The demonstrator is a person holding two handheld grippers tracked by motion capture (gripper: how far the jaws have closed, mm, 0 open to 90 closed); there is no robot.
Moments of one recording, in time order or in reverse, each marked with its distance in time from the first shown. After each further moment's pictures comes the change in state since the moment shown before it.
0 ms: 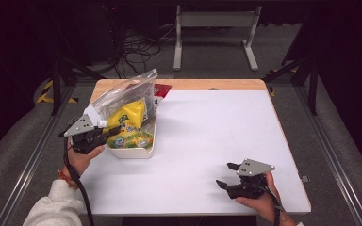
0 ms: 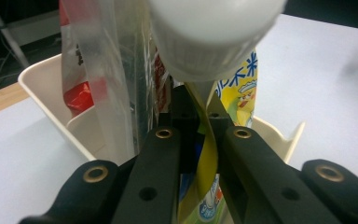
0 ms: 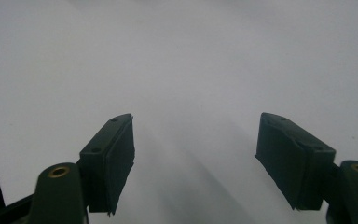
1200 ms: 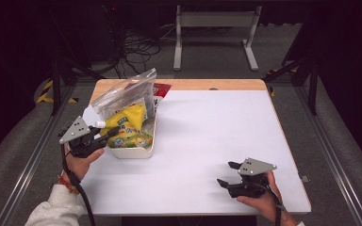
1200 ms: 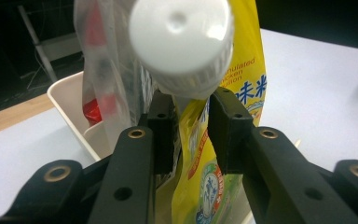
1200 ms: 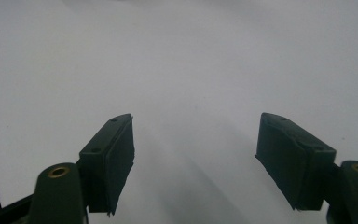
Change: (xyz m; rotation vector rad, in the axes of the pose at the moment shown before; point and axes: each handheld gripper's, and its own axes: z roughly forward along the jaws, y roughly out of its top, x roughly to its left) left arm -0.013 0.000 -0.014 -0.090 0.088 -0.024; right arm -0.003 0.001 -0.003 -0.007 -0.008 0.001
